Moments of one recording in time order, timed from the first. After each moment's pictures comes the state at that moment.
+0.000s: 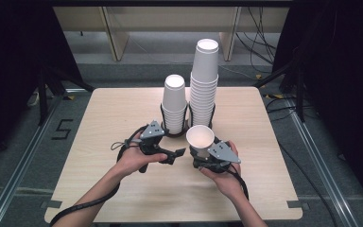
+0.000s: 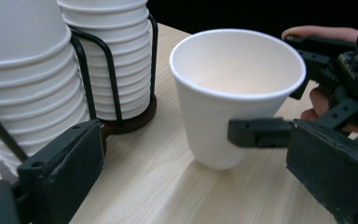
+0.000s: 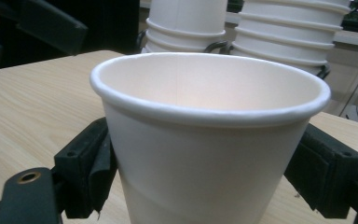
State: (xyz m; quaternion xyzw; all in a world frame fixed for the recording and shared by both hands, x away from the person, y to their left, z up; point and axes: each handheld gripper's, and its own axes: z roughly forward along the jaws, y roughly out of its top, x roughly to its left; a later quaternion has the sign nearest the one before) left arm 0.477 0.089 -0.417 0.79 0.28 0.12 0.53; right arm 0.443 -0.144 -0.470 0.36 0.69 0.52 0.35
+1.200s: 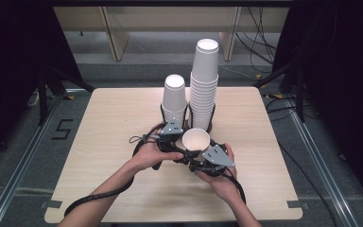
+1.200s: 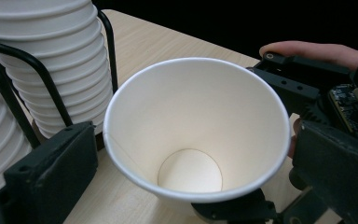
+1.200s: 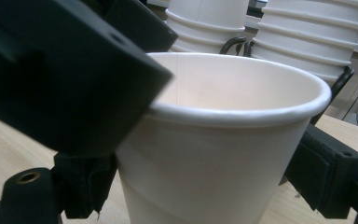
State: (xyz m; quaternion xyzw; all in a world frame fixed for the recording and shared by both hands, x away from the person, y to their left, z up) left arm 0.489 0.045 -0.415 0.82 0.24 0.09 0.51; right arm 0.437 -0.133 -0.477 0.34 0.70 0.52 0.35
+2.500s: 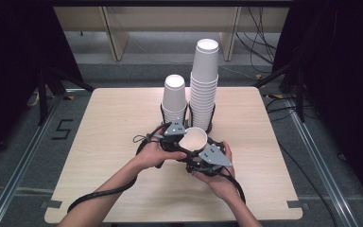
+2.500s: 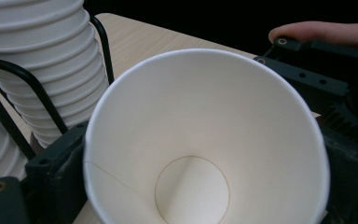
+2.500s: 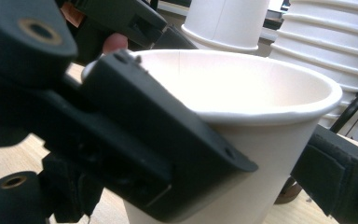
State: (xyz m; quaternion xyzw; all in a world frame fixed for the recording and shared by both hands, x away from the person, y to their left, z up) left arm 0.490 0.038 -0.417 0.82 0.22 0.11 0.51; right arm 0.434 -0.126 -0.467 0.31 0.71 0.52 0.36
